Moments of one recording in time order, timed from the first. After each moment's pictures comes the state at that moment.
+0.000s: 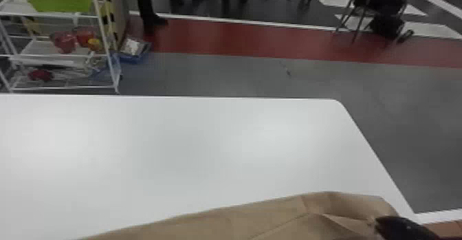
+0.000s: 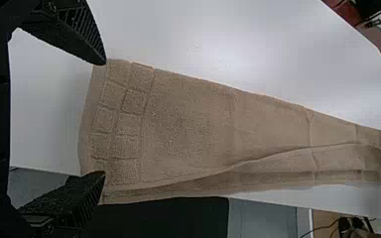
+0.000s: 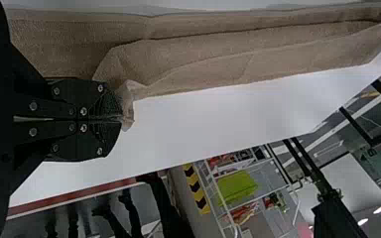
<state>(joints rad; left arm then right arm) 0.66 0.05 0.64 -2.26 -0.50 -0.18 -1.57 0.74 -0.42 -0.76 -1.72 0.31 -1.03 0.86</state>
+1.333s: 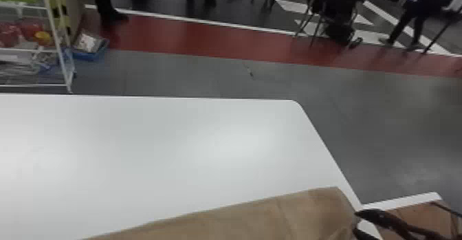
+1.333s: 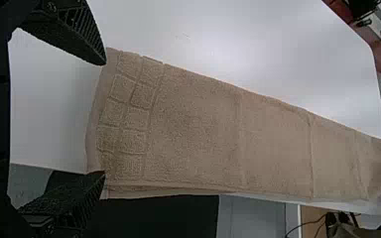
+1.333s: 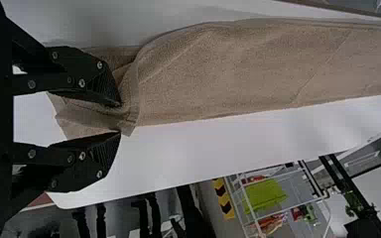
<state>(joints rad) 0.66 0.03 0.59 -2.25 -0.52 -0.18 -1.56 0.66 -0.57 -0.79 -1.32 0.52 -1.23 0.59</state>
